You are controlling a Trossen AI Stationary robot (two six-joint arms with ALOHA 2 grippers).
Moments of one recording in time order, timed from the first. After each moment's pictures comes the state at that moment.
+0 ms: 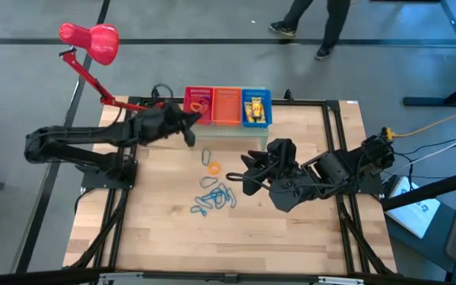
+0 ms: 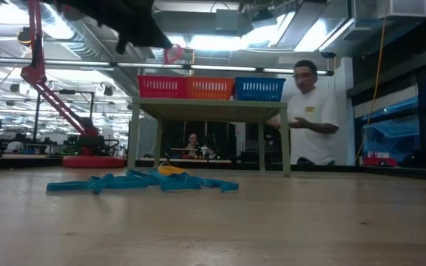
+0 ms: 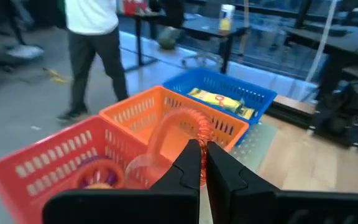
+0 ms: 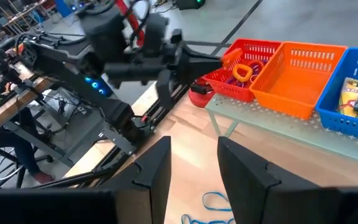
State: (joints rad) left arm 0.18 1.00 0.76 0.05 -0.36 -0.16; right arm 0.50 1.79 2.15 -1.16 0.97 1.17
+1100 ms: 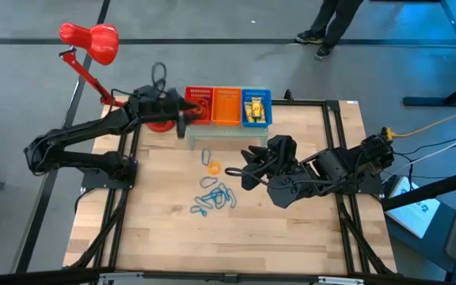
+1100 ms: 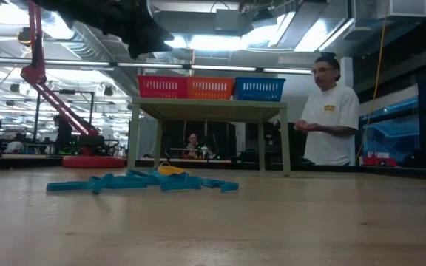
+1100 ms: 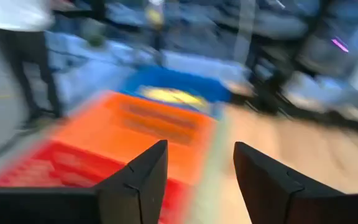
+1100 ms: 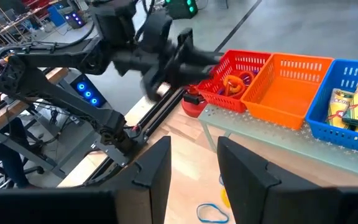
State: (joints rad) left arm 0.46 1.00 0.79 0.01 0.25 -0.01; right arm 0.49 1.79 2.15 -1.16 1.01 1.16
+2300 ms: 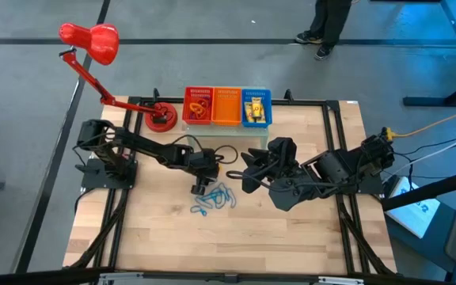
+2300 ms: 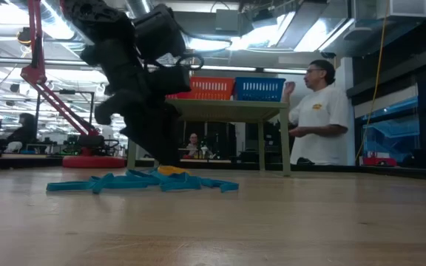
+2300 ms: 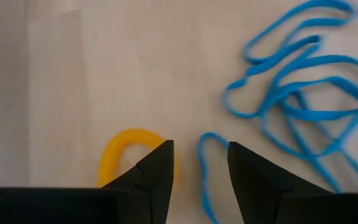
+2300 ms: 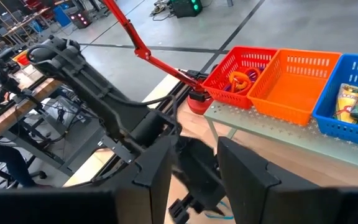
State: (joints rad) left arm -0.04 1.66 0.85 -0.13 0.01 0.21; right arm 0.51 1.79 2.15 -1.15 1.00 1.17
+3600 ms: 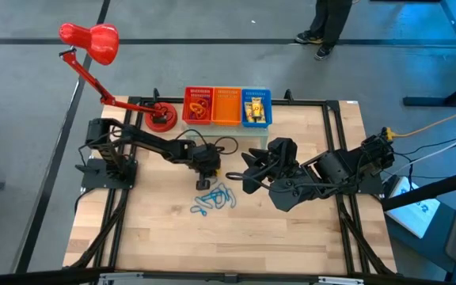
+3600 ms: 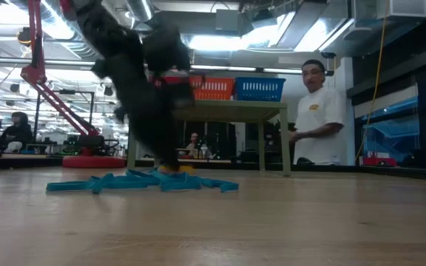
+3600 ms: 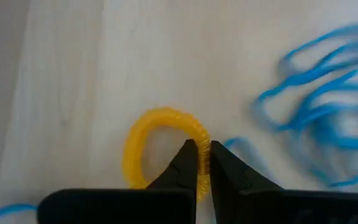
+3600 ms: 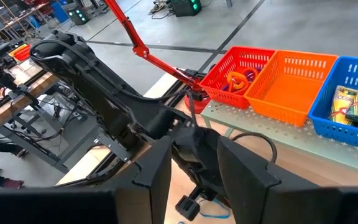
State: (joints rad) left arm 0.03 1.70 0.86 -0.09 0.12 0.04; right arm 0.51 1.79 2.15 -1.17 1.00 1.16
